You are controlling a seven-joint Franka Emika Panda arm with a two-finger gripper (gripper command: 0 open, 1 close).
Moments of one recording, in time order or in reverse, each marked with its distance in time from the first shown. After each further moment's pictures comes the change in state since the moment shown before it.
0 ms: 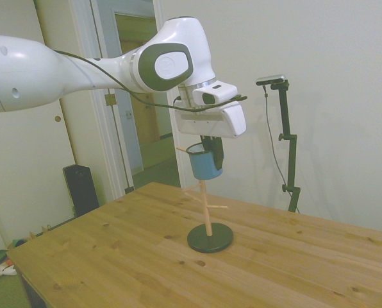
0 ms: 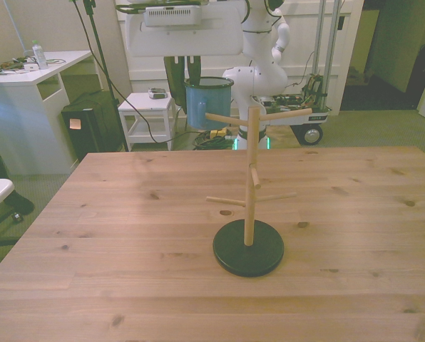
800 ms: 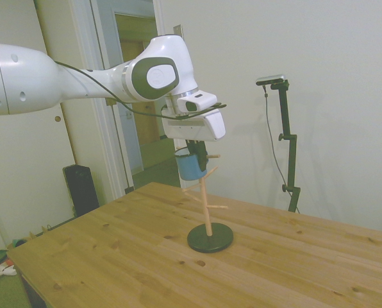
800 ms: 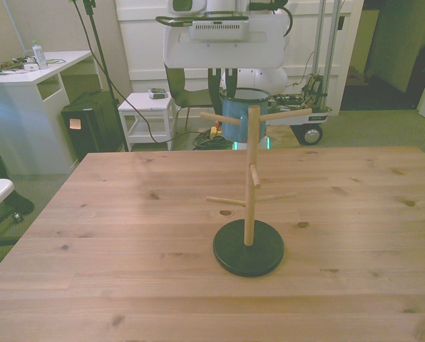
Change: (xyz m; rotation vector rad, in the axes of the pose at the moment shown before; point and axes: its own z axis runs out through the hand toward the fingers) arm -0.043 -0.046 0.020 -0.021 0.001 -0.034
